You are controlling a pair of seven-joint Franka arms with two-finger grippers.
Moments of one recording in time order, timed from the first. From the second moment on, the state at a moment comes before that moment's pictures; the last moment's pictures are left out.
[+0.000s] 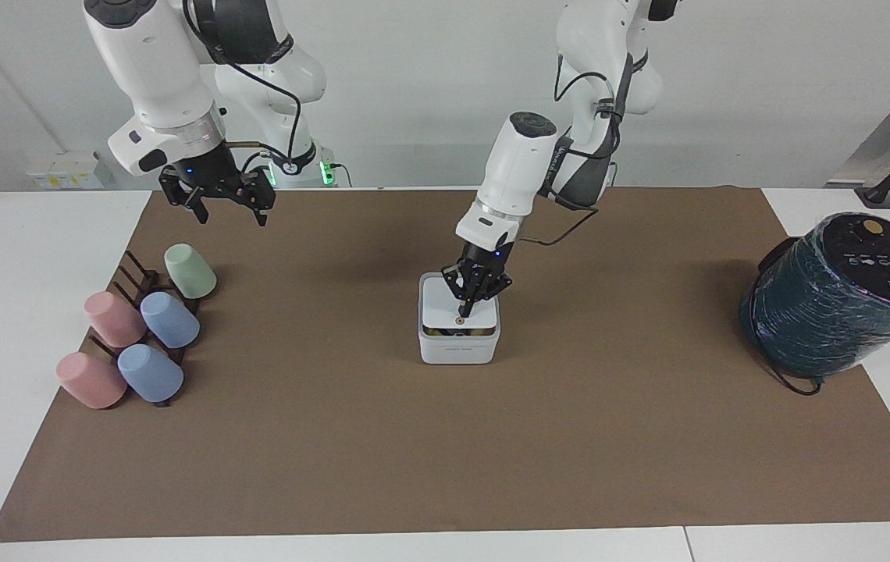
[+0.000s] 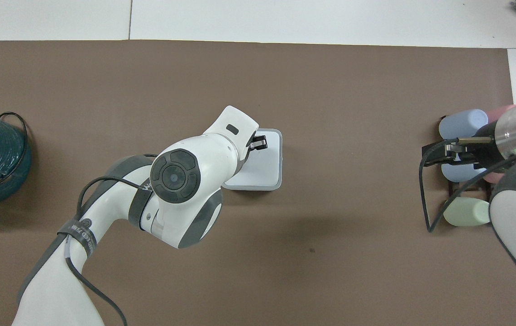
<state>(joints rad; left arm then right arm) -0.65 0.24 0.02 -1.91 -0.09 2.59 -0.66 -0.02 -0.06 0.12 -1.72 0.00 1.64 0.17</state>
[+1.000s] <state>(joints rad) -0.63 0.30 0.03 -1.72 -0.09 2.32 -0.62 -0.02 -0.06 0.12 -1.72 0.00 1.64 0.17</state>
